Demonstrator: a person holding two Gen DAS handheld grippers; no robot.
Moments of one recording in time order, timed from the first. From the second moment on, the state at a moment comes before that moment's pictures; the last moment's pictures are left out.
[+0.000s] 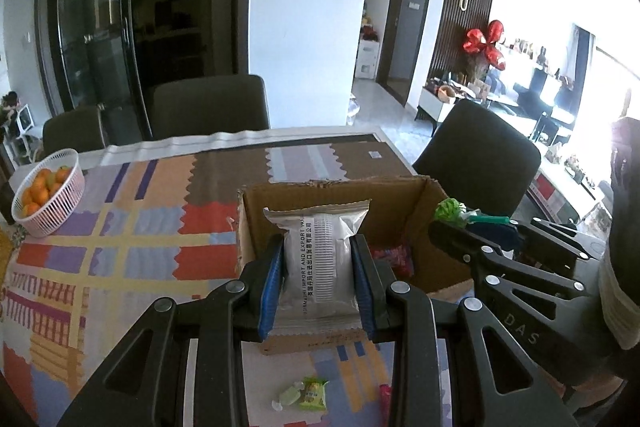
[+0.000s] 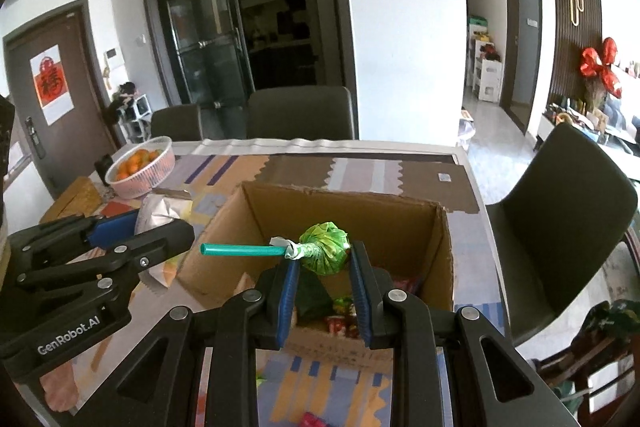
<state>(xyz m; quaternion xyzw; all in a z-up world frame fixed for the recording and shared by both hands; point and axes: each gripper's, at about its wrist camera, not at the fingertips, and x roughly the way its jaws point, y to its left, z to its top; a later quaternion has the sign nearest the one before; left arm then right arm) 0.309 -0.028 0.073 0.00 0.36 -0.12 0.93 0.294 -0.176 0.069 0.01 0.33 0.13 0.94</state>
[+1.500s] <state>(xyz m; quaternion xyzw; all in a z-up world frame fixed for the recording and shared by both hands) 0.236 -0.017 0.065 0.01 0.35 -0.12 0.93 0.237 -0.184 0.056 -0.01 0.32 0.10 0.94</state>
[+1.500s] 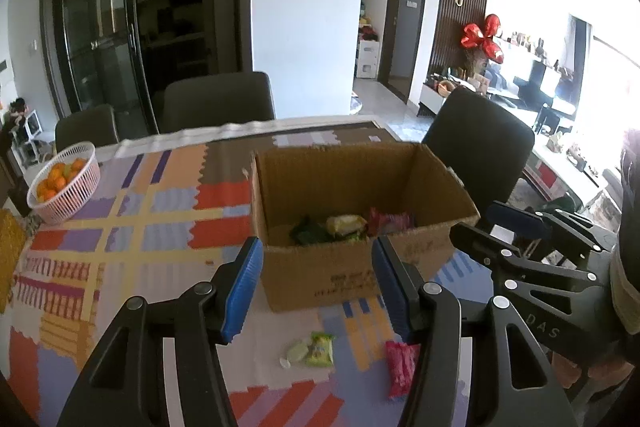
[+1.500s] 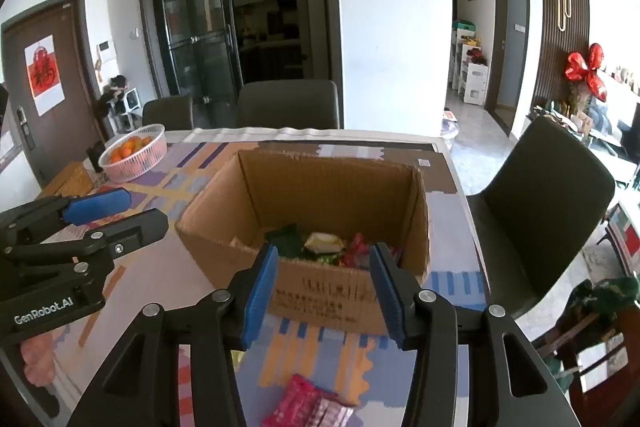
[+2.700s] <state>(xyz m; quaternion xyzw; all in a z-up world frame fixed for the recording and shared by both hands) 0.169 -0.020 -0.048 0.05 0.39 -0.12 0.91 0.168 -0.200 -0.066 0.03 0.46 0.07 0.89</state>
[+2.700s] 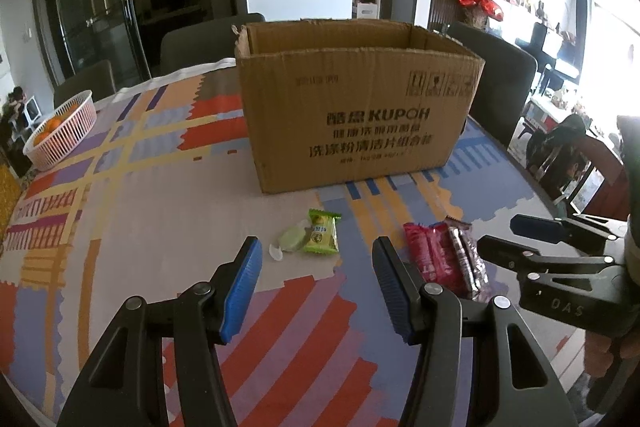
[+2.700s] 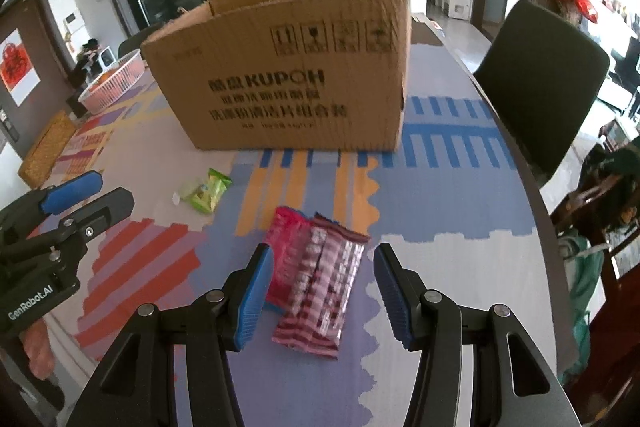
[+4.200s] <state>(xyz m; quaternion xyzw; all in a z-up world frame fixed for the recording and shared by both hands) 0.250 -0.047 -0.112 0.08 0.45 -0.14 0.88 0.188 -0.204 -0.117 0.02 0.50 -0.01 0.87</state>
